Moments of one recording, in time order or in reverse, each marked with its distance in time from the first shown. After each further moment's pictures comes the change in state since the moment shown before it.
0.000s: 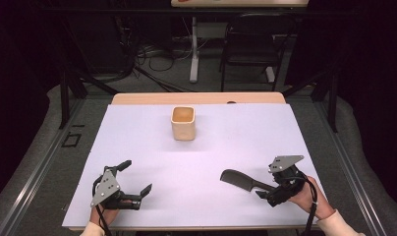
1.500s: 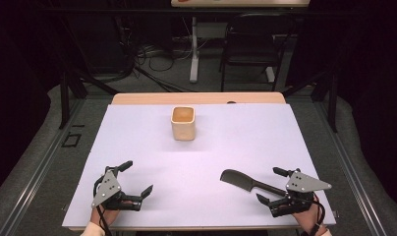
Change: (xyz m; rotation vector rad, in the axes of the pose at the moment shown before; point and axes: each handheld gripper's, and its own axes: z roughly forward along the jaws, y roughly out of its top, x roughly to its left) left arm -0.002 0.000 0.001 0.010 -0.014 0.008; right arm 0.026 -0.042 -0.011 -0.462 -0.077 0.060
